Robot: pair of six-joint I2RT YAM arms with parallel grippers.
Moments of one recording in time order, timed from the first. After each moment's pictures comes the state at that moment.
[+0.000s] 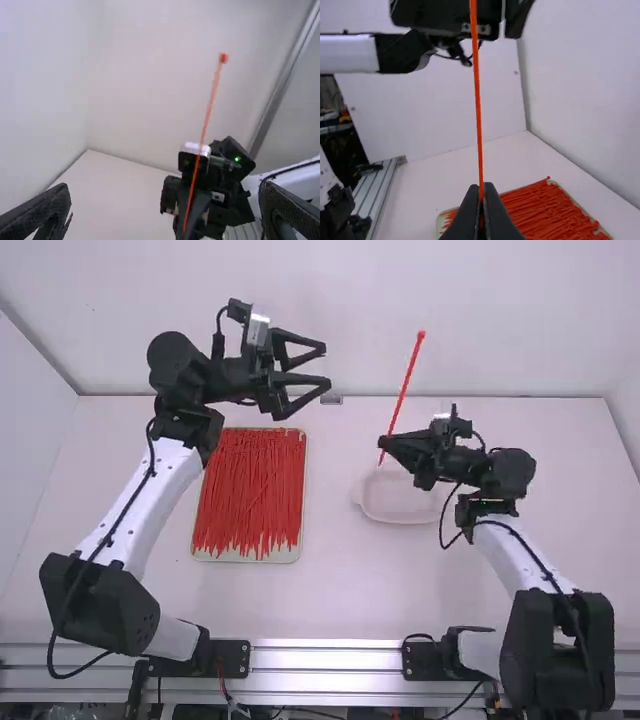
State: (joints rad) left arm -0.17 1.54 1.42 0.52 1.22 -0.58; right arm -0.02 1.37 0.74 1.08 -1.30 0.61
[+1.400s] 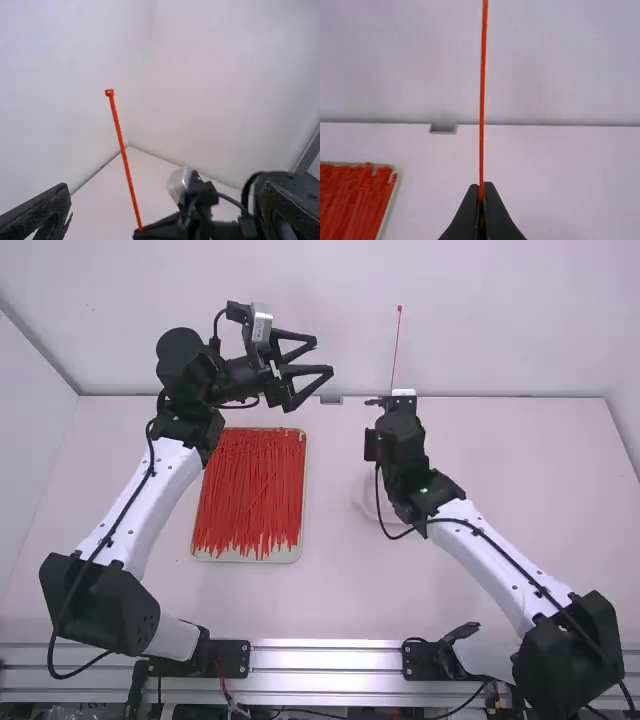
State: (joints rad) left arm -0.16 1.54 1.42 0.34 1.03 -0.41; right arm 0.55 1.37 1.02 -0.09 0.52 0.18
